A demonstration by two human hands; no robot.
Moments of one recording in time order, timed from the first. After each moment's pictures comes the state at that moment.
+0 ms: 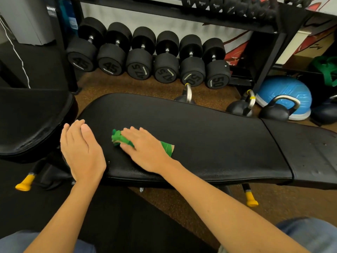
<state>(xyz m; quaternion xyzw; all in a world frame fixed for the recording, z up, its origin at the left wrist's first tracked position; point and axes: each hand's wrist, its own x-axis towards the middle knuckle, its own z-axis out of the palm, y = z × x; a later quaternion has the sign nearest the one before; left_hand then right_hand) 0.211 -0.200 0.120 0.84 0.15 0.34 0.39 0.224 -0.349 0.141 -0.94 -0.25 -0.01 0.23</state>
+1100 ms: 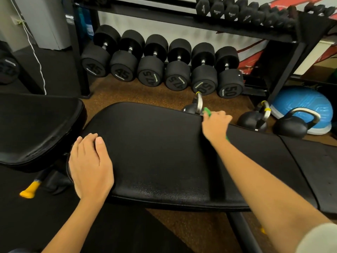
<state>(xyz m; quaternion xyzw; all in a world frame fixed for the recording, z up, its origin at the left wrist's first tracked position) 0.214 -0.204 0.119 0.88 0.16 0.30 0.34 0.339 -0.496 0.150 -0.98 0.13 -0.15 0.03</state>
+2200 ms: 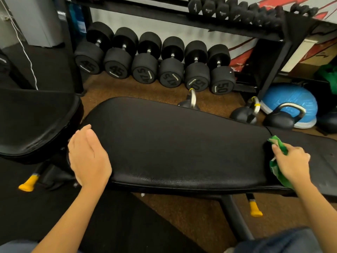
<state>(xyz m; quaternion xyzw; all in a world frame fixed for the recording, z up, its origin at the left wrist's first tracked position) 0.203 -0.208 0.126 0.82 0.19 0.33 0.43 0.180 -0.690 0.138 -0.93 0.31 -0.12 0.15</state>
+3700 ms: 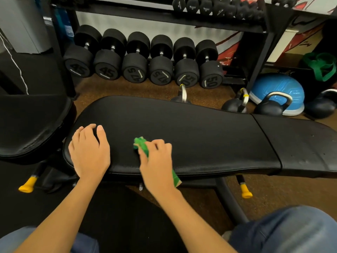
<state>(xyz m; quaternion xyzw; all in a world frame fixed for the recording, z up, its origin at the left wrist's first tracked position) 0.210 -0.206 0.121 0.92 0.12 0.25 0.29 0.150 -0.355 0.127 -0.93 0.01 -0.20 0.32</state>
